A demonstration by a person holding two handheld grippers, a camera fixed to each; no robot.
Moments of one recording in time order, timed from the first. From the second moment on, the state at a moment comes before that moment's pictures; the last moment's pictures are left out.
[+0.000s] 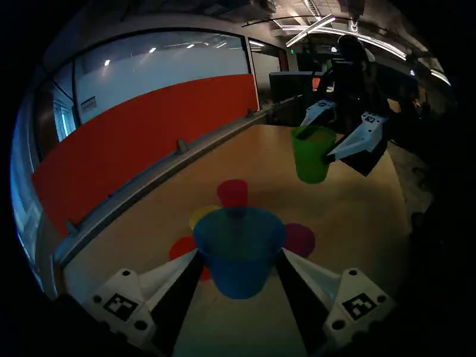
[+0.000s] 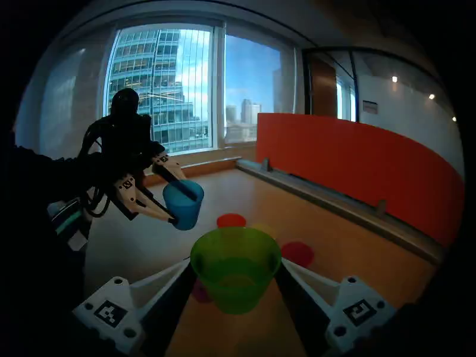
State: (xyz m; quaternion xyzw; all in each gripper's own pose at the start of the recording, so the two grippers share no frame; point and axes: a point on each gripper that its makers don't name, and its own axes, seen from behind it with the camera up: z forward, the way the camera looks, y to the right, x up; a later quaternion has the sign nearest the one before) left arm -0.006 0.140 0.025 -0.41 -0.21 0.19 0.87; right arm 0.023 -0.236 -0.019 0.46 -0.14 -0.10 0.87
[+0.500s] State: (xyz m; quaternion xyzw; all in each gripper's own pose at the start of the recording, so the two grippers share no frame) left arm -0.052 0.140 0.017 -0.42 -0.27 0.22 0.84; right arm -0.010 -0.231 -0.014 0.46 -0.18 -0.11 0.86
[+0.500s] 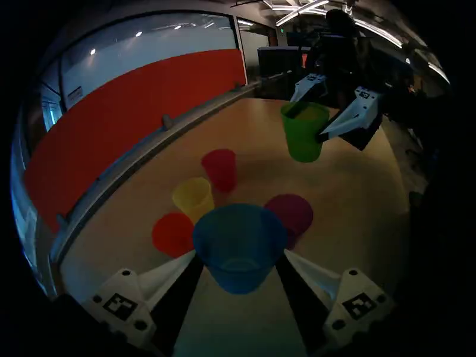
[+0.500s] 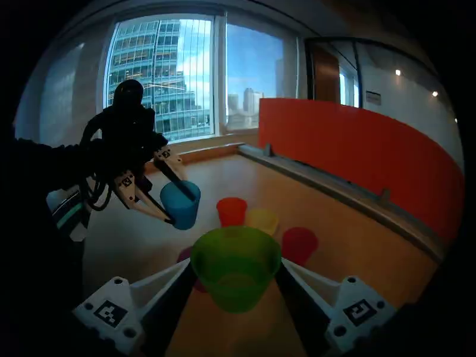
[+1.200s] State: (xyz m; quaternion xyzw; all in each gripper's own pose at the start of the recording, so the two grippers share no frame) left arm -0.110 0.143 0.005 -0.45 -0.31 0.23 0.80; right arm -0.078 -0.235 -0.012 0.46 -0.24 -0.12 0.84
